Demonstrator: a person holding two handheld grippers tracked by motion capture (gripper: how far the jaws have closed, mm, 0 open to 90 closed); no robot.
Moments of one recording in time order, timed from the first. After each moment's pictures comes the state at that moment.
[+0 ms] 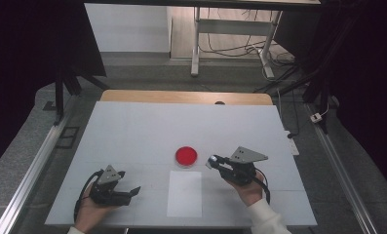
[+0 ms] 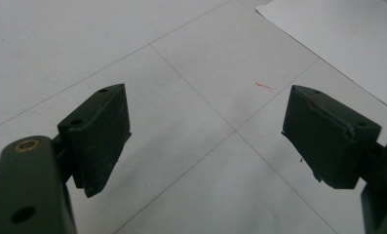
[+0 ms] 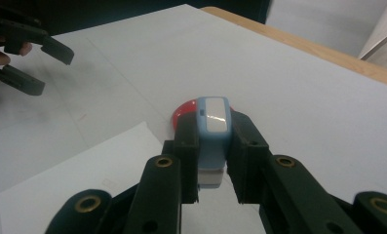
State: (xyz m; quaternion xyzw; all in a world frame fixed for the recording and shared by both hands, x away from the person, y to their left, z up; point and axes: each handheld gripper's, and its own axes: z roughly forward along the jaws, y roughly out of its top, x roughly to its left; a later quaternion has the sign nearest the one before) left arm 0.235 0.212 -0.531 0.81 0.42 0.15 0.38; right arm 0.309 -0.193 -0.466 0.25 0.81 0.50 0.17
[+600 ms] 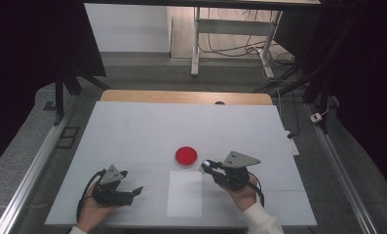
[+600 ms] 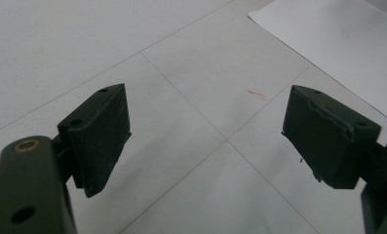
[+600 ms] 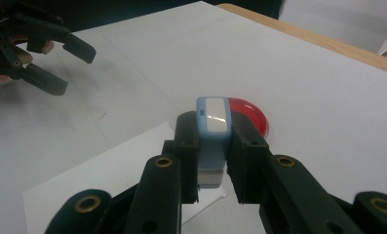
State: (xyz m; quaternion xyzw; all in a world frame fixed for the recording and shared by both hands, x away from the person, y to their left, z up) left arm 0.237 0.206 -0.530 0.81 0.41 0.15 0.38; right arm 0.299 -0.177 -0.472 0.24 0.82 0.50 0.15
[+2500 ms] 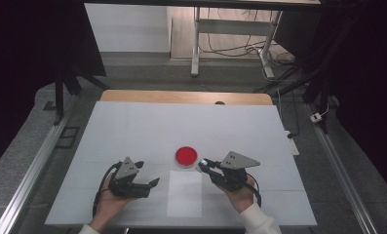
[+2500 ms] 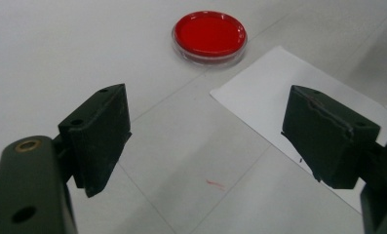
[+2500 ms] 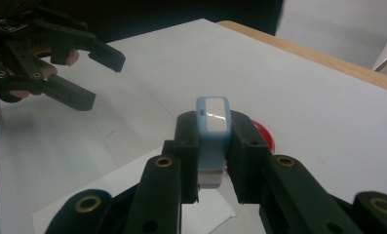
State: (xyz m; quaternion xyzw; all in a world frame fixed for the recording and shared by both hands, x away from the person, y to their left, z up) left arm 0.253 0.163 -0.506 0.80 0.38 0.17 0.43; right arm 0.292 -0.168 -0.465 0.23 0.80 0.52 0.16
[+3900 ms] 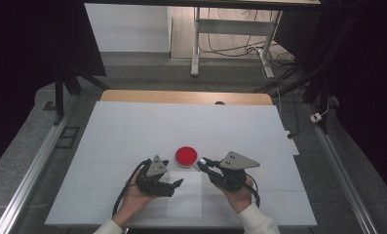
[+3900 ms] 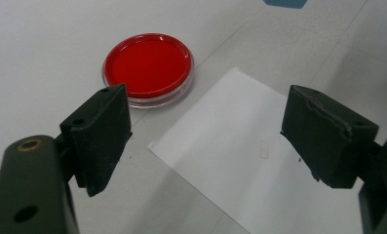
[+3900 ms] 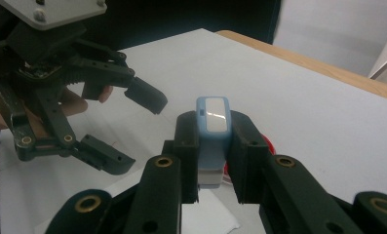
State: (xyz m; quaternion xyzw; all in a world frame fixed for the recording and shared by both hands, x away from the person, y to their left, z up) left arm 0.271 0.096 -0.507 0.83 0.32 0.16 0.42; right arm 0.289 -0.165 -0.463 0.24 0.79 0.54 0.17
